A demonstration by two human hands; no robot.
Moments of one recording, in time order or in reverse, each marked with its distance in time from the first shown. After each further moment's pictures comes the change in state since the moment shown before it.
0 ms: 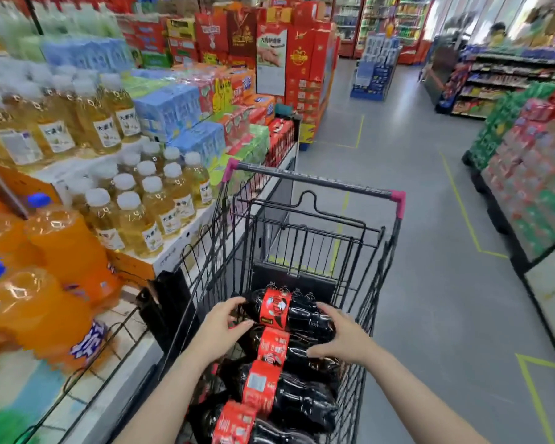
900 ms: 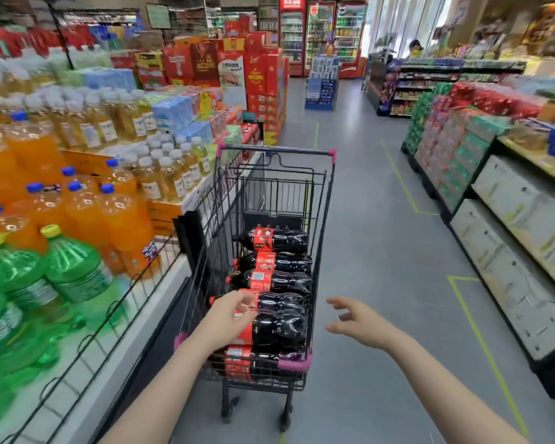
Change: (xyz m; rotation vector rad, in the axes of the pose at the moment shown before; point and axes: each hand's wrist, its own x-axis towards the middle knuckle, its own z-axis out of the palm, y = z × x) left_hand -0.370 0.007 0.007 0.131 -0.080 0.320; right_hand -0.379 0.011 0.156 0.144 0.149 0.006
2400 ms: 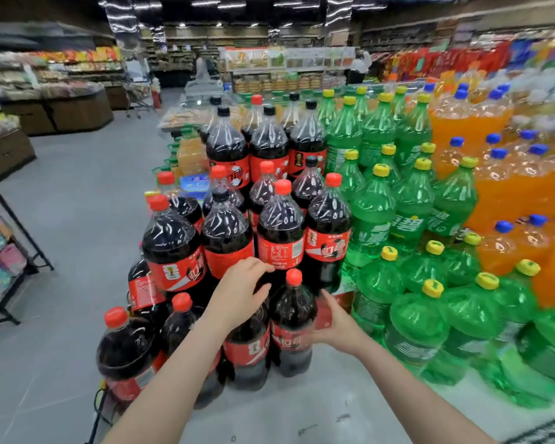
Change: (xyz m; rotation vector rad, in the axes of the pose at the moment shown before) left_hand -0.507 -0.298 -0.422 0.580 0.838 -0.584; right_hand 0.018 -0.540 0.602 0.019 -0.782 -0.749
